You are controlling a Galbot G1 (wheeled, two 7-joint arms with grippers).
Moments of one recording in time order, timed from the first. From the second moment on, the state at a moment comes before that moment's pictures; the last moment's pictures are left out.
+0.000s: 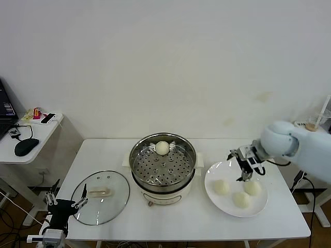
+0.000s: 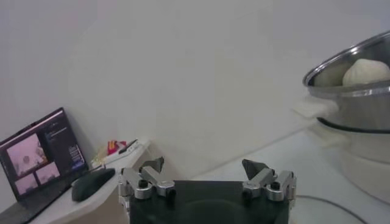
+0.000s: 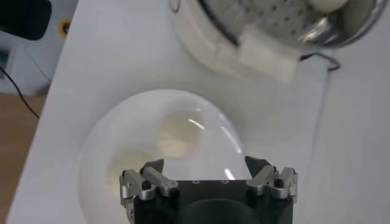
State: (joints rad) left arm 1.69 -1.29 -0.77 -2.11 0.11 0.08 -0.05; right arm 0.33 0.48 -1.20 1.68 0.09 -0.30 -0.94
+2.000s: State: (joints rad) left arm 1.69 -1.30 -0.78 -2.09 0.11 0.08 -0.05; right arm 0.20 0.61 -1.04 1.48 0.06 -0.33 -1.02
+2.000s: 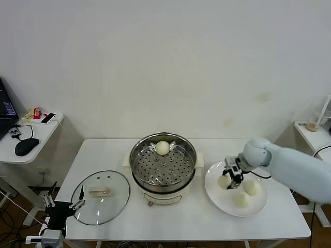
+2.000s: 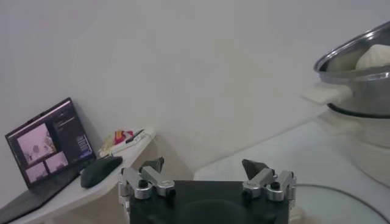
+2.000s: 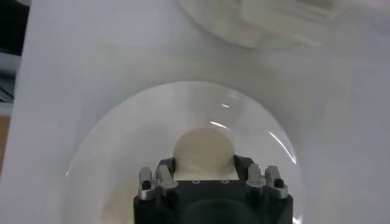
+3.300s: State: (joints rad) left arm 1.67 -1.30 -0.81 -2.05 0.11 0.08 -0.05; right arm 0.55 1.21 -1.27 1.42 0.58 -0.62 -0.79
